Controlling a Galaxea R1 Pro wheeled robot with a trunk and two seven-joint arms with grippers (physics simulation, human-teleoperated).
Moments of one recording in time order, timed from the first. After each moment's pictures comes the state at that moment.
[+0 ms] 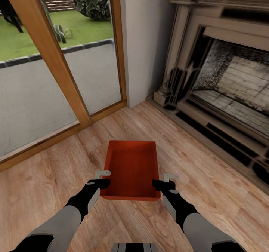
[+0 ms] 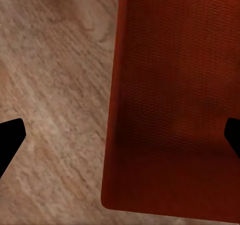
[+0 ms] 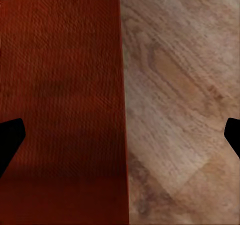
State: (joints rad) left arm -0.76 -0.09 0.03 -0.38 0.01 0.21 0.14; right arm -0.71 0.13 0.06 -0.36 -0.10 0.00 -0.15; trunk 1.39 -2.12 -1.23
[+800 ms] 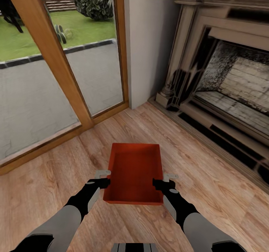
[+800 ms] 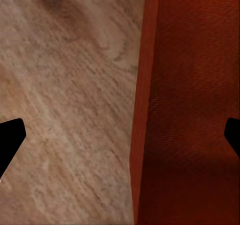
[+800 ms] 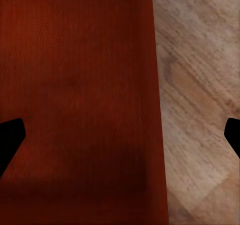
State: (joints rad) left arm -0.76 -0.09 0.03 -0.39 0.01 0.21 0.14; right arm -0.71 0.13 0.06 -0.37 -0.10 0.00 -0.15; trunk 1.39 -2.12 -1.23
